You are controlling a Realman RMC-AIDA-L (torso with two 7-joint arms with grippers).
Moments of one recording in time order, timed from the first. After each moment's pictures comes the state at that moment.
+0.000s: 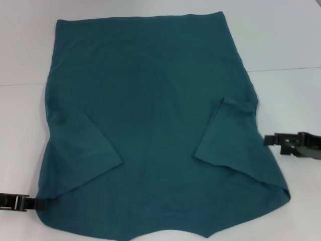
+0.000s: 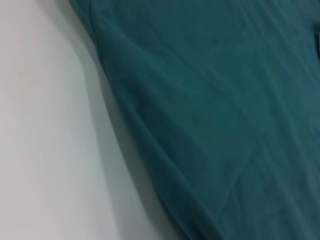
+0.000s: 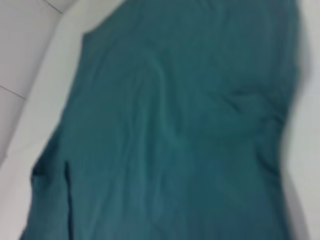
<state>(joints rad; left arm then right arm) -0.54 -2.09 0.53 0.94 2.62 1.57 -2.17 0.53 1.89 -0.58 -0.52 -2.18 -1.33 2.24</state>
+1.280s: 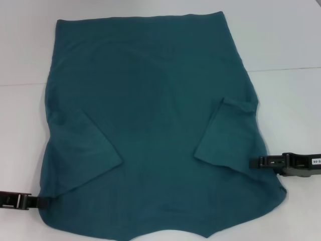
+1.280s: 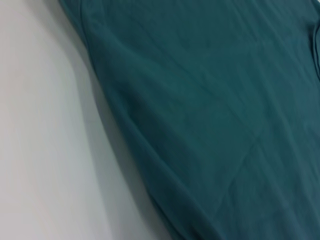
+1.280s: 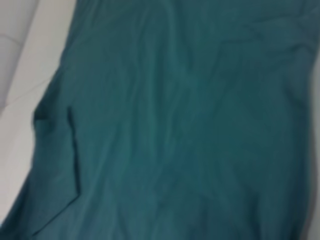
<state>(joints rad) -0.55 -2.09 0.53 0.94 2.62 1.57 -2.17 0.55 1.94 -0.59 -0.53 -2.28 -1.39 2.23</state>
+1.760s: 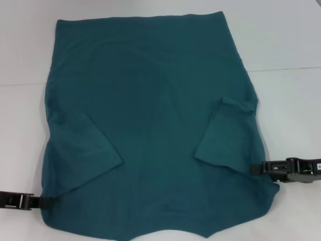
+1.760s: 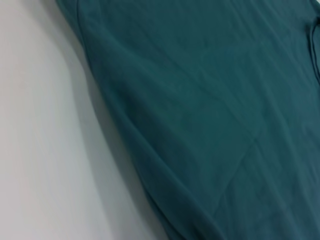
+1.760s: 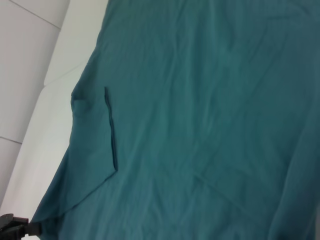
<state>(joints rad) -0.55 -2.09 0.53 0.93 2.62 1.57 -2.17 0.54 1.93 -0.57 -0.56 -2.28 -1.51 2.24</state>
